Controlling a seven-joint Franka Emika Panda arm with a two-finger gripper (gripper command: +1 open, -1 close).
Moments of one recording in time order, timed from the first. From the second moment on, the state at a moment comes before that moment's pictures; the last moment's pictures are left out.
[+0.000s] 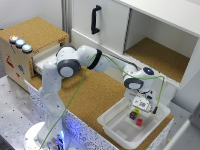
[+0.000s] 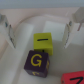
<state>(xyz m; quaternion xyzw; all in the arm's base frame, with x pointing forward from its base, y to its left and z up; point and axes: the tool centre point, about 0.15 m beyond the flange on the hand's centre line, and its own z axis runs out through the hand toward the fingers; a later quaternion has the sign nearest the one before) 0.402 -0.391 0.240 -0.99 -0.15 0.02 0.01</state>
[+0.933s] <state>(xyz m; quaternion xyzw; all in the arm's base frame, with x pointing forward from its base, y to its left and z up) 0.400 -0.401 0.220 -0.99 -0.13 0.02 0.01</state>
